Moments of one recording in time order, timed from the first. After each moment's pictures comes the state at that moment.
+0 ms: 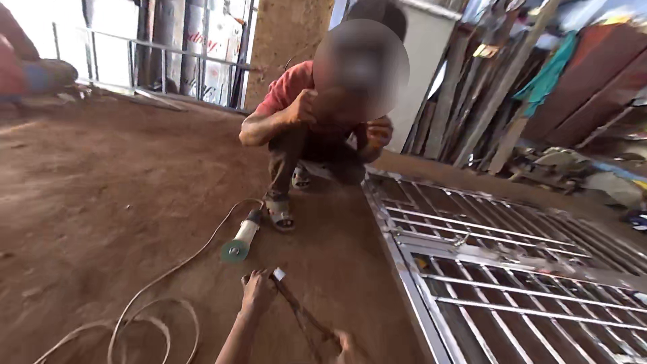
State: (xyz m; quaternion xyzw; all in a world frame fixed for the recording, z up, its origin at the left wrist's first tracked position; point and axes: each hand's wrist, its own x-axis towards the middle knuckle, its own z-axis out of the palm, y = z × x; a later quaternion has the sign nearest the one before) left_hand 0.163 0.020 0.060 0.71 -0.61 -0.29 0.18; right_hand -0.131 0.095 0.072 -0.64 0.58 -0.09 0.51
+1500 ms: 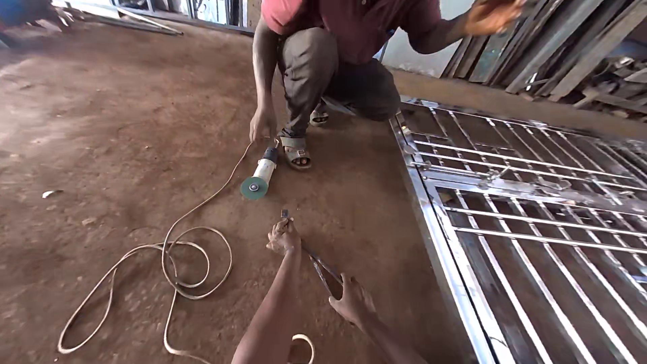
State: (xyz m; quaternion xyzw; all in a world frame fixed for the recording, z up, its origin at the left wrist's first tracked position) left_hand 0.099 0.035 0.005 0.85 -0.22 -0.29 0.39; right_hand -0.092 0.141 0.031 -0.62 0.70 0.22 0.27
